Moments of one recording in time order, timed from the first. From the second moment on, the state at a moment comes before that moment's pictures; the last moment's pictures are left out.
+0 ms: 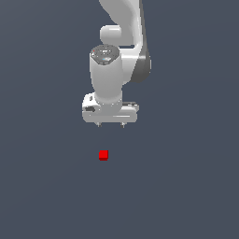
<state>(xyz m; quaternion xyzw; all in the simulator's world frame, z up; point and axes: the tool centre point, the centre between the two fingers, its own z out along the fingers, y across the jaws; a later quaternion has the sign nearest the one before) 0.005 -0.036 0.195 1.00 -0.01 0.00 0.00</state>
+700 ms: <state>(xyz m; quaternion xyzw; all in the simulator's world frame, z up) 0.017 -0.044 0.160 1.00 -0.01 0.00 0.00</state>
